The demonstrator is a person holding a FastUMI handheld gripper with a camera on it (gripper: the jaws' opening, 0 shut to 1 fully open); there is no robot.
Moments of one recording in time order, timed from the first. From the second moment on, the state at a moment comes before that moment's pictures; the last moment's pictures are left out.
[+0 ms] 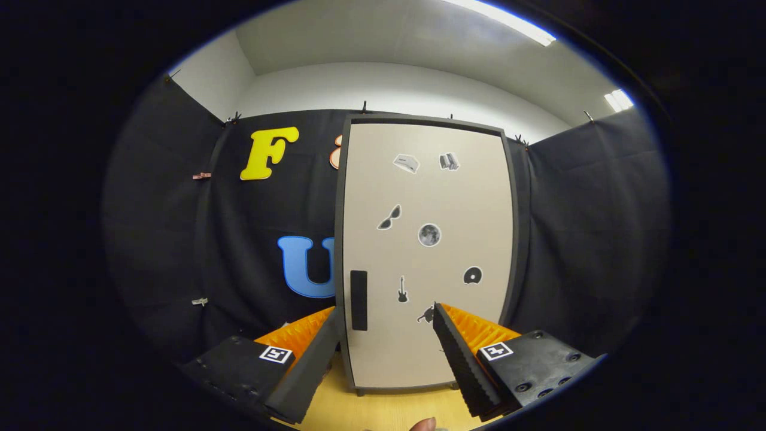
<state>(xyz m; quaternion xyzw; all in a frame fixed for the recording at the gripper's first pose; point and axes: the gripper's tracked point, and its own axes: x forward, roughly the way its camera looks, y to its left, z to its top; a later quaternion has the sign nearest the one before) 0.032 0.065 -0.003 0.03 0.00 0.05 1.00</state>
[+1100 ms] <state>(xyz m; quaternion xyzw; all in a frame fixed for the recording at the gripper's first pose) 0.207 0.123 -0.096 0.04 0.05 0.05 1.00</state>
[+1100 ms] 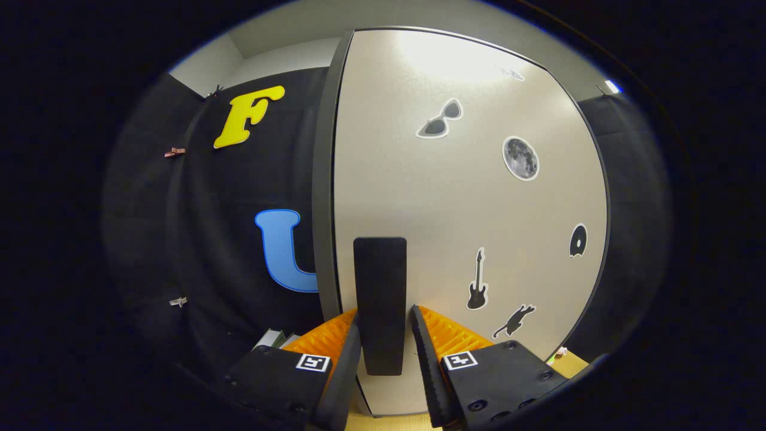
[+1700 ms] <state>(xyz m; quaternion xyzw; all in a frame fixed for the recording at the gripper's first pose) 0.165 0.119 -0.096 0.06 0.07 0.09 0.99</state>
